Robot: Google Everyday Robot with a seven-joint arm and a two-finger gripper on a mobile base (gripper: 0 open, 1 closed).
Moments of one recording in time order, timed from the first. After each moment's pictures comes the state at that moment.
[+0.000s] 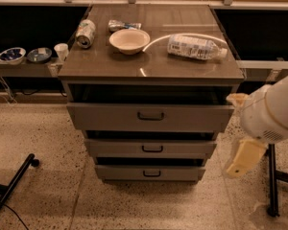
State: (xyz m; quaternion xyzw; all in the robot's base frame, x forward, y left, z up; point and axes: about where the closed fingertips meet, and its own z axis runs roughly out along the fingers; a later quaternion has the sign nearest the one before) arm 0.417 -0.196 0.839 -0.60 0.77 0.02 0.21
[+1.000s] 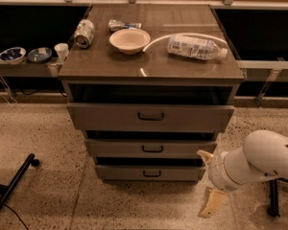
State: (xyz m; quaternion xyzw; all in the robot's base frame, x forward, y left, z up) arm 0.406 -0.175 0.612 -0.63 0.74 0.11 0.20
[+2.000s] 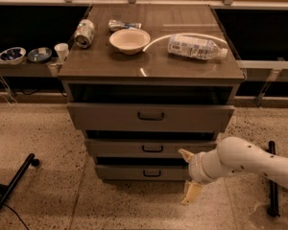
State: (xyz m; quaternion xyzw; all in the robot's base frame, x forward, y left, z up) arm 0.469 -0.138 0.519 -0.64 0.71 0.14 0.25
